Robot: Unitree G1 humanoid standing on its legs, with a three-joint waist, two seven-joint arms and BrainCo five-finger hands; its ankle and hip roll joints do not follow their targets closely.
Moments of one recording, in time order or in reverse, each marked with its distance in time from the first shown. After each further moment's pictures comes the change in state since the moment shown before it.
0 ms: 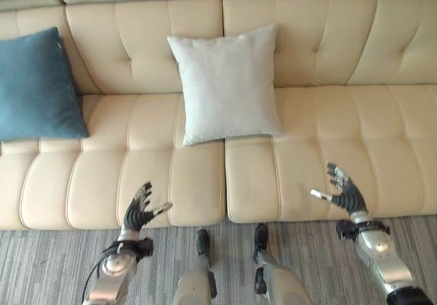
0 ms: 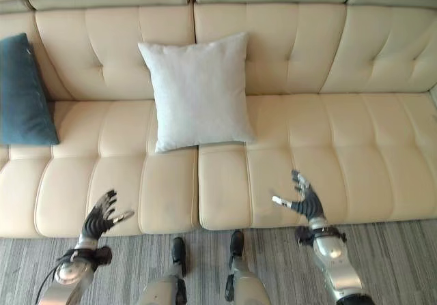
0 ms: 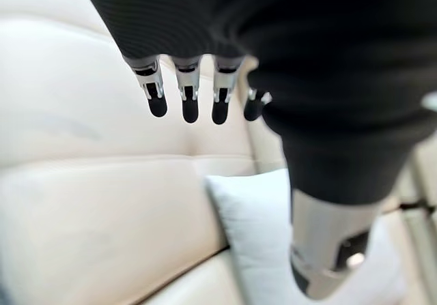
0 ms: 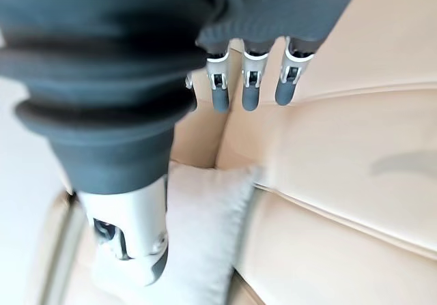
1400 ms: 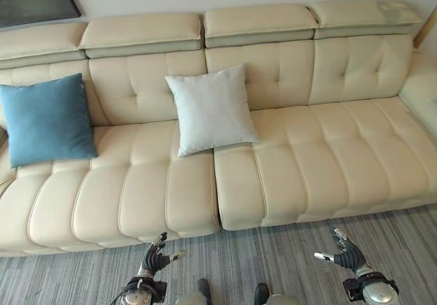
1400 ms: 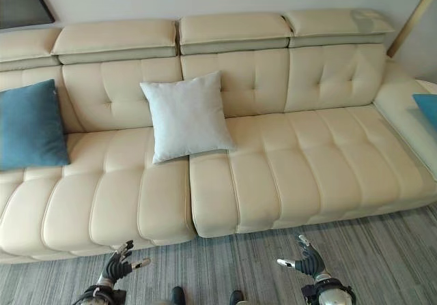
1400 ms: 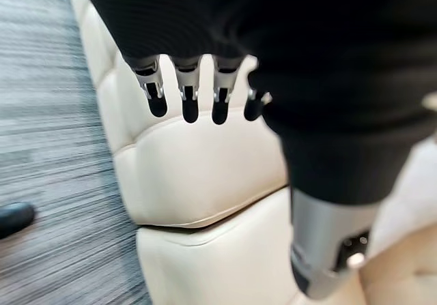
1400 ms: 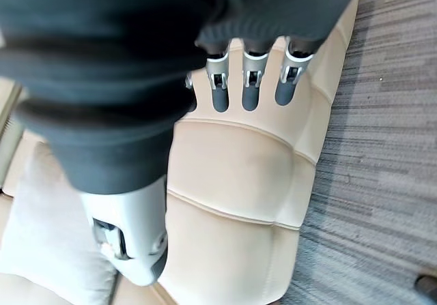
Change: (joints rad) left arm -0.025 -0.165 -0.035 0.238 0.114 0.063 -0.020; right arm 0.124 0.069 0.012 0.211 -0.125 0.046 0.034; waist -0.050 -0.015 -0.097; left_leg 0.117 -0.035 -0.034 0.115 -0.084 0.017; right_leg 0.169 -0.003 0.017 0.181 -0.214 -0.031
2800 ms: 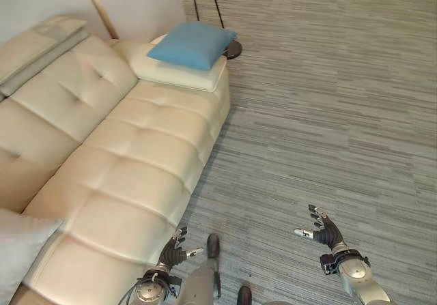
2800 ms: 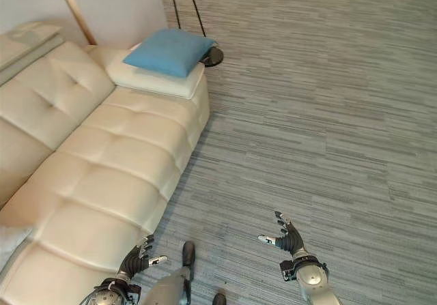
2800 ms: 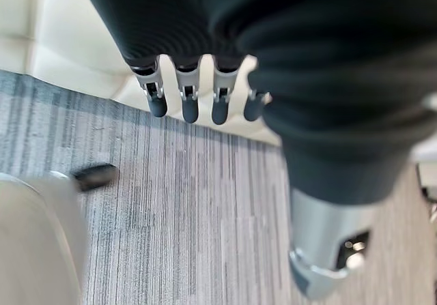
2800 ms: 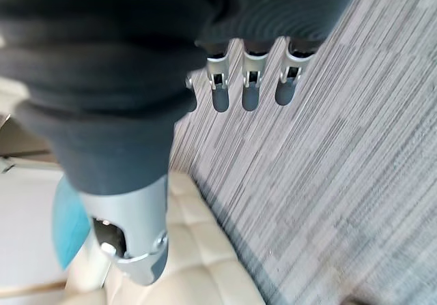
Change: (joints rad) left arm 0.001 -0.023 -0.107 -0.047 -0.017 0.029 -0.042; right arm -0.152 0.049 0.084 0.020 0.077 0.004 -0.044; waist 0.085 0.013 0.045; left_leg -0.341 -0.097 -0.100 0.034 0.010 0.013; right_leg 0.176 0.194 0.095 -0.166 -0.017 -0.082
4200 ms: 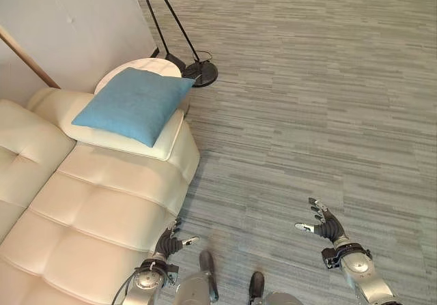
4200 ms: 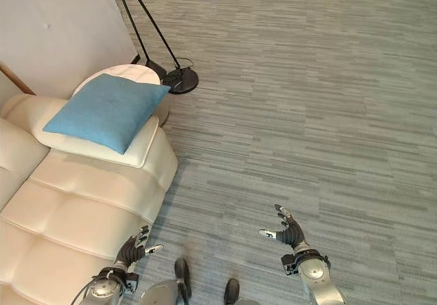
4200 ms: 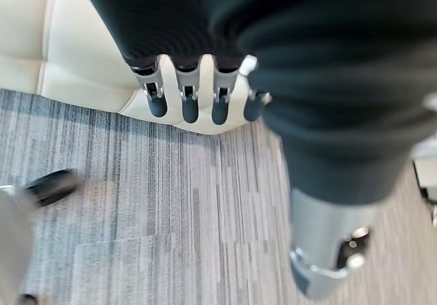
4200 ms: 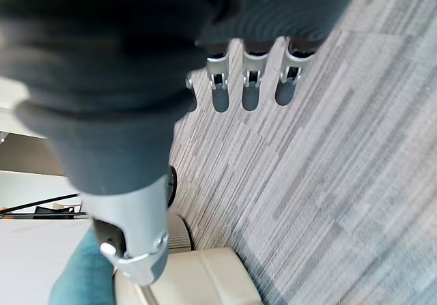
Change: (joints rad) left arm -0.052 -0.004 0.043 0.084 -0.005 0.002 0.029; right arm 0.013 -0.014 -0.004 -0.042 -0.018 0.019 0.004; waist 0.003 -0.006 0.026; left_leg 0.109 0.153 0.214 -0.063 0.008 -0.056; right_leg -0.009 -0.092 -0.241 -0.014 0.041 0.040
